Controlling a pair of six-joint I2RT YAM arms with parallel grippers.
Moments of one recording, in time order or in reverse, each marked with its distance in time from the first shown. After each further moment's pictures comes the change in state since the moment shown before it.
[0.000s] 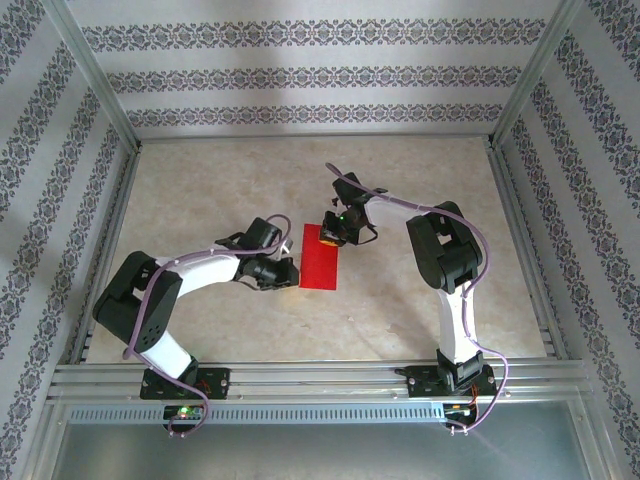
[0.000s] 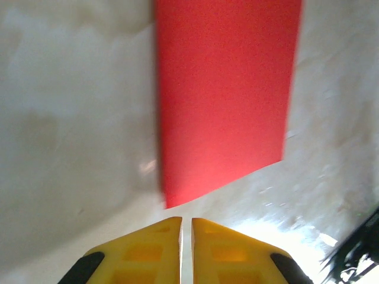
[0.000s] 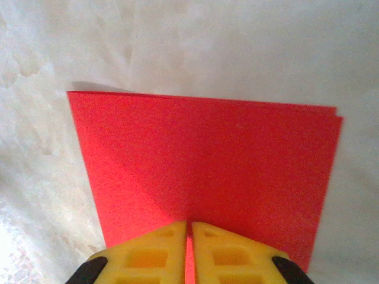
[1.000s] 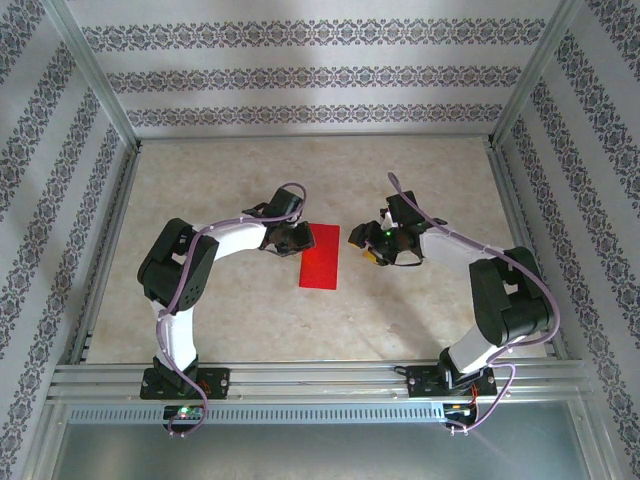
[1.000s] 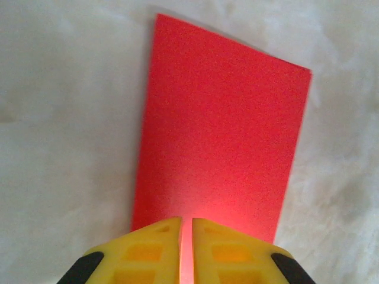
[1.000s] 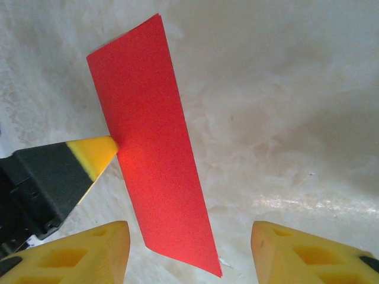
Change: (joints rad) left arm 0.018 0.328 0.346 0.033 -0.190 -0.167; right arm -0.146 -0.519 -0.552 0.215 -0.080 0.180
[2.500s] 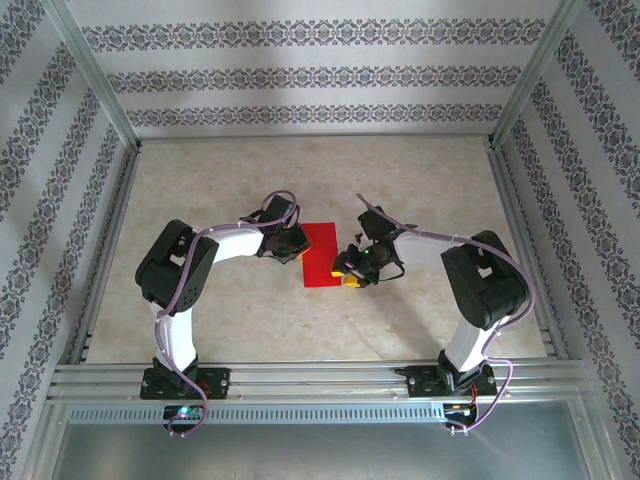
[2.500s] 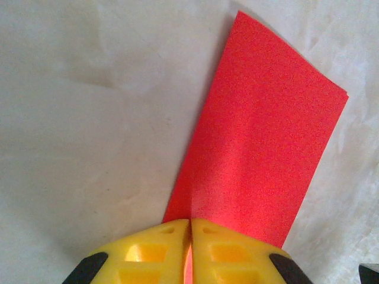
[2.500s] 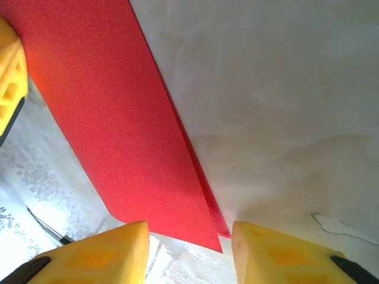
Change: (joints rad) left arm 0.002 -0.013 -0.087 0.099 -0.029 -0.288; right arm 0.156 0.155 0.024 -0.085 -0.079 0.024
